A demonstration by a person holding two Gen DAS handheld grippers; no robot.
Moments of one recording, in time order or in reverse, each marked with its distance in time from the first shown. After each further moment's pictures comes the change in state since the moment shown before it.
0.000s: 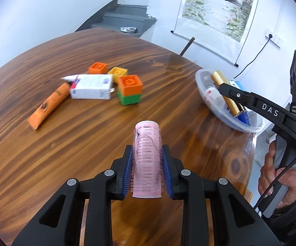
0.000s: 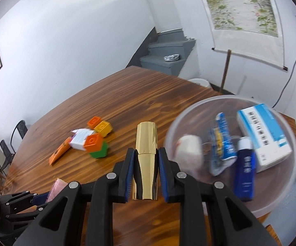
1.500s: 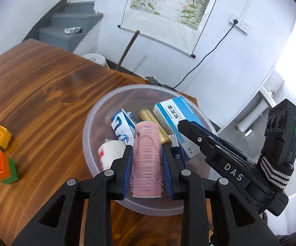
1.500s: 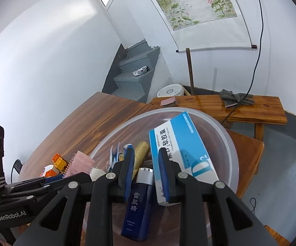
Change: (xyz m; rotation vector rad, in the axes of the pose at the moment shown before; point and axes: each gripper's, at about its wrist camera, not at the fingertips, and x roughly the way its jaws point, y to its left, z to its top) left arm 0.090 -0.146 0.097 0.132 0.072 -0.274; right arm -0.010 -0.137 0.007 0.229 -0.097 -0.041
